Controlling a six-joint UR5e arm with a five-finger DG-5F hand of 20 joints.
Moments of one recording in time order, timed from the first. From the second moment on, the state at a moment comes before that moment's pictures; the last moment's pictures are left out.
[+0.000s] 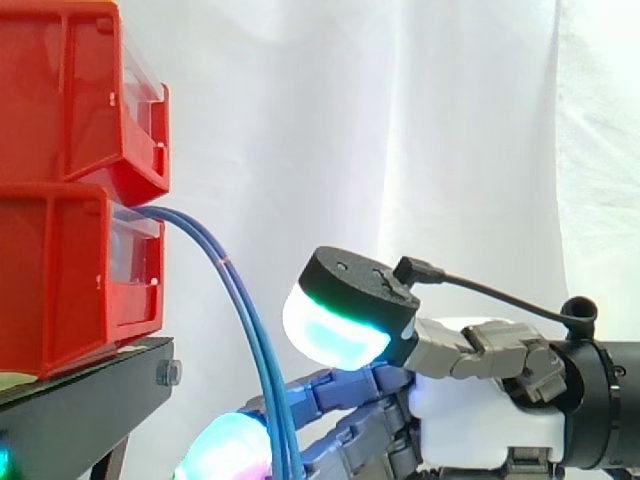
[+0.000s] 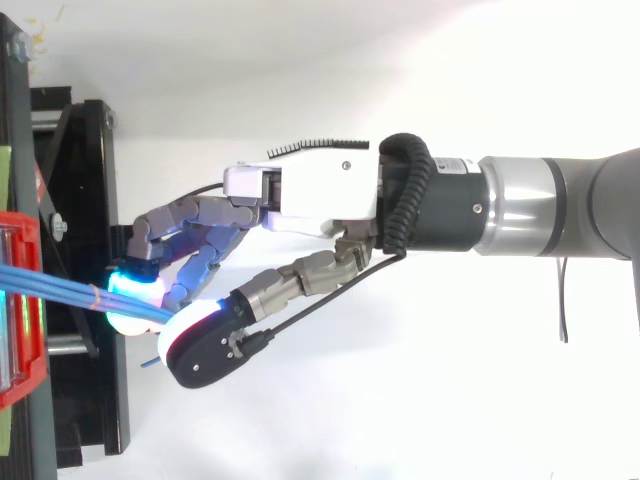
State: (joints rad) arm 0.11 -2.42 -1.18 -2.66 -1.43 -0.14
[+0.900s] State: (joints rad) arm 0.10 -2.35 -1.16 -2.75 -1.41 -0.14
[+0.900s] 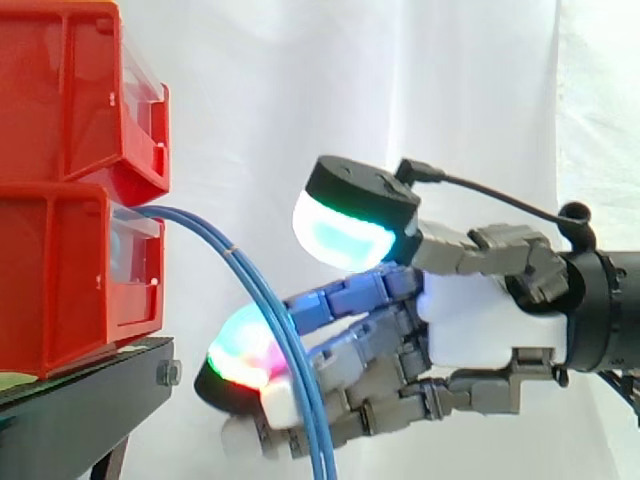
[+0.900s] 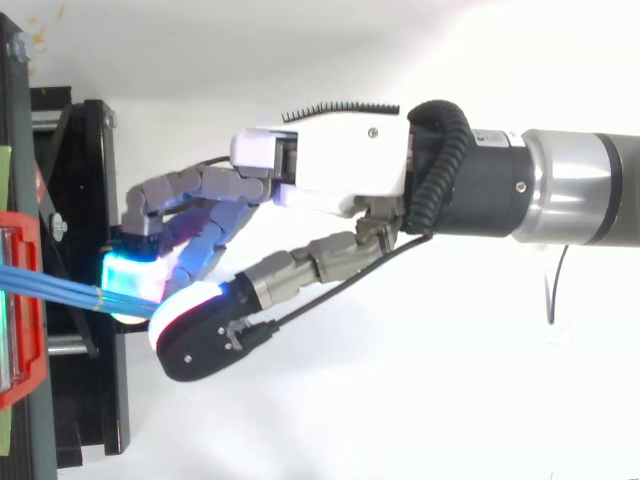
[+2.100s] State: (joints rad) arm 0.13 -2.37 -1.21 -2.62 -1.32 0.00
